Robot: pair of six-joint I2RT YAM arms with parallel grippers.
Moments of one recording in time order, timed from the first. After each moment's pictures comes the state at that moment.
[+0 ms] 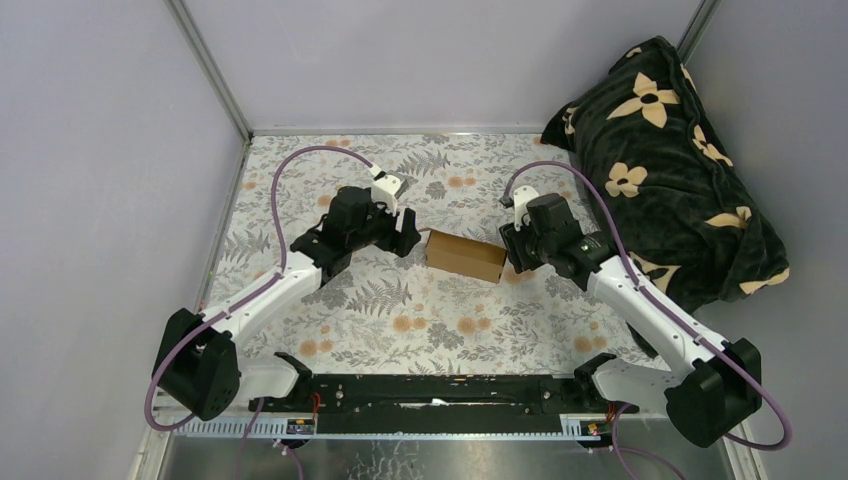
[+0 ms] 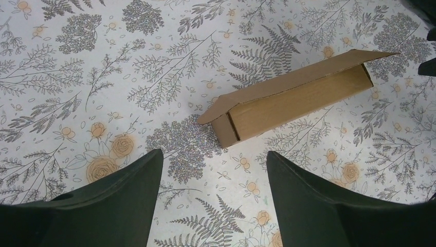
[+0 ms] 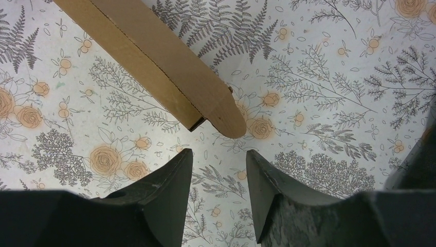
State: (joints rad) left arm -0.52 1.27 0.86 -0.08 0.21 -0.08; right arm 0.52 1.14 0.92 -0.62 0.03 -0.02
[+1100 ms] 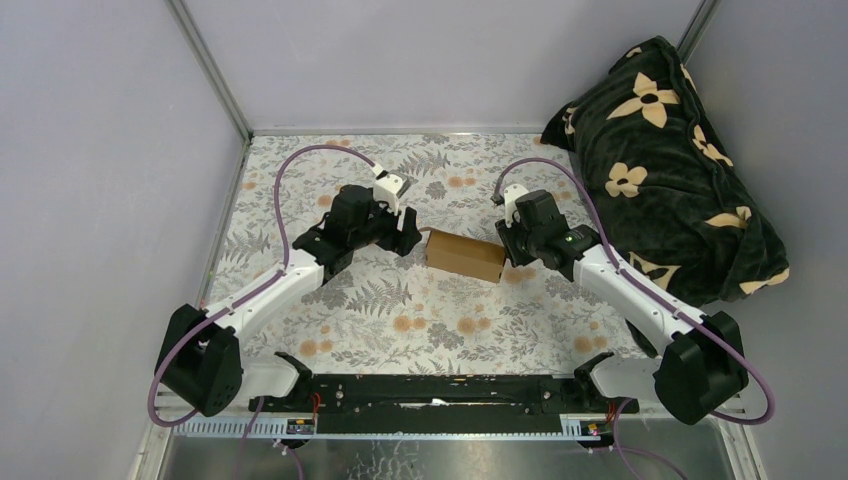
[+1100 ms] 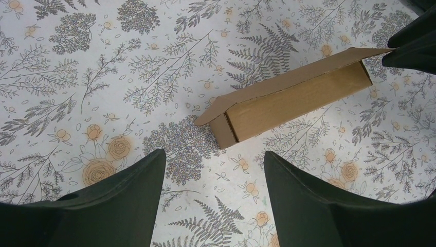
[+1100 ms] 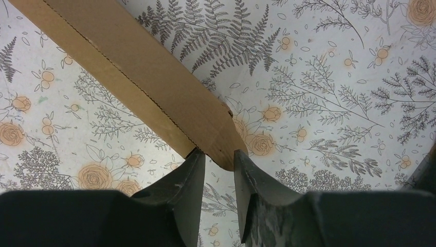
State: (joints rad) left arm -0.52 1.30 0.87 -0.07 0.22 -0.08; right arm 0.52 1.26 0.92 -0.53 0.04 -0.03
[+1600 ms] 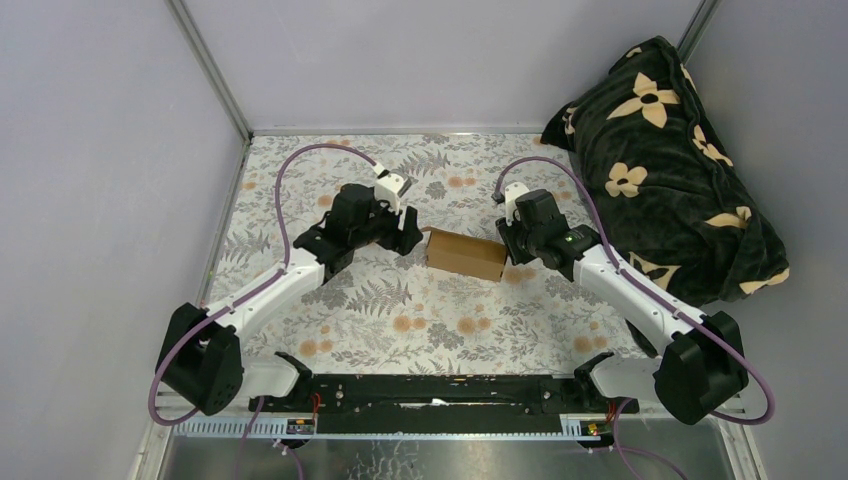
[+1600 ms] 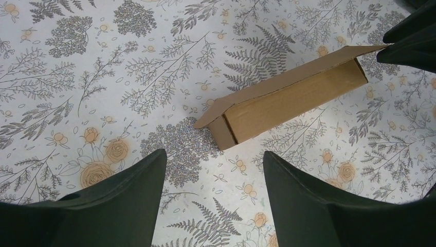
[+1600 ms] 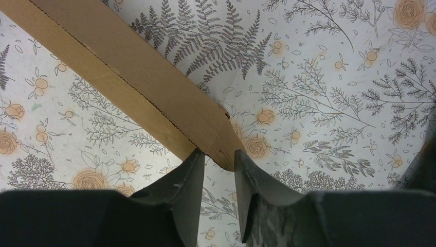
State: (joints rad) left arm -0.52 1.30 0.88 -0.07 0.23 -0.08; right arm 0.52 1.26 0.92 -0.51 0.07 -0.03
